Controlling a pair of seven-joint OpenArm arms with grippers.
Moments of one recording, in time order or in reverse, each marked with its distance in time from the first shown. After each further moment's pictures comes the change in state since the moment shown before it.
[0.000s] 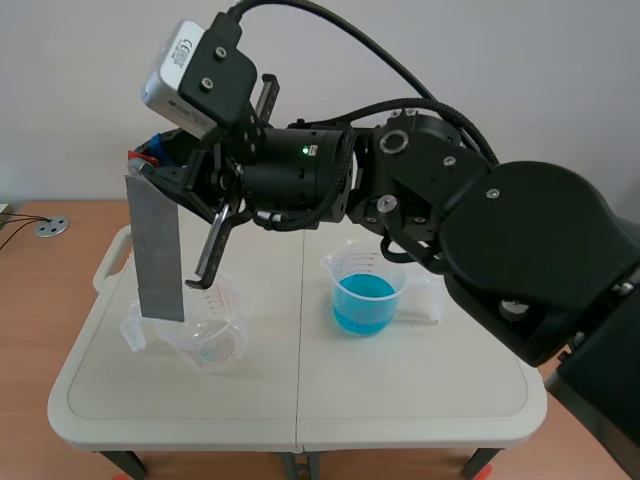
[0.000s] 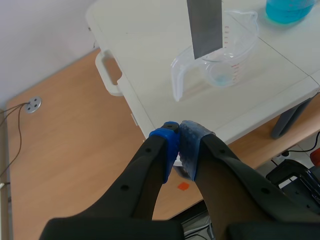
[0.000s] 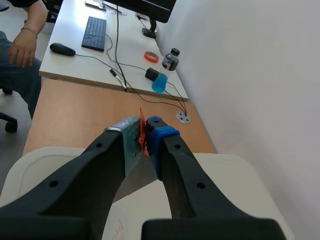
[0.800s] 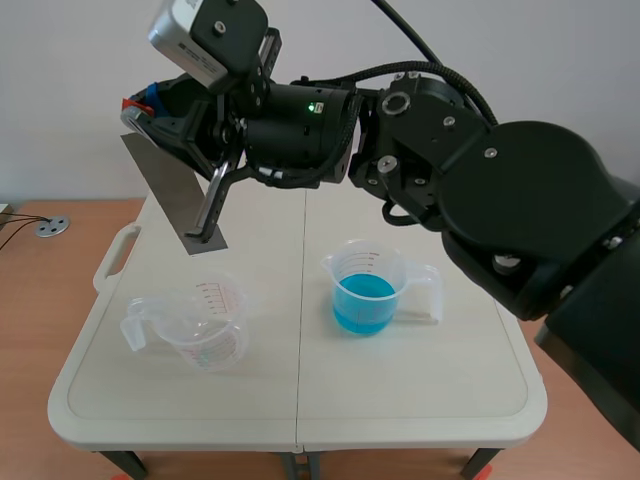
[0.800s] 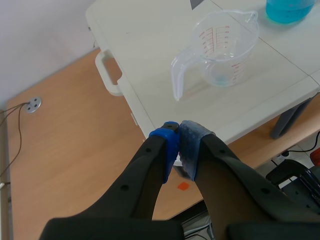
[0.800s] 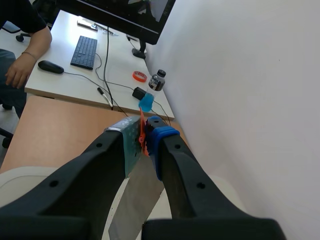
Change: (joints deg) left arm 0.0 0.0 0.0 0.0 0.0 0.0 0.0; right arm 4.3 -0.4 1.0 -1.4 0.0 0.1 5.2
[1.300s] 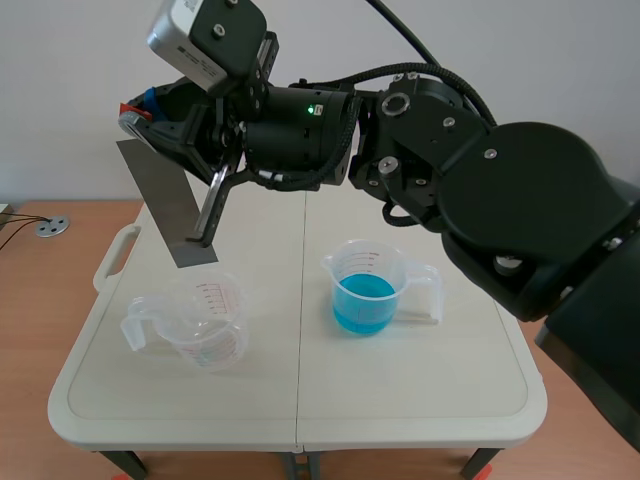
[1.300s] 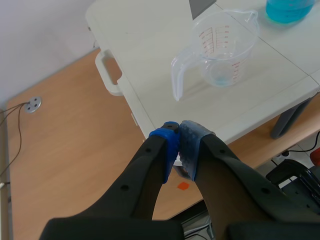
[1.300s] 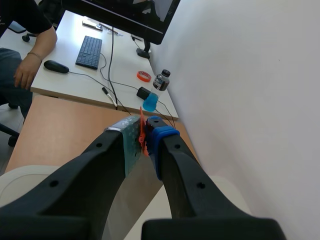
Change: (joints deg) left arm 0.0 0.0 0.0 0.0 0.0 0.0 0.0; right arm -0.1 0.0 0.0 0.0 0.0 1.2 -0.1
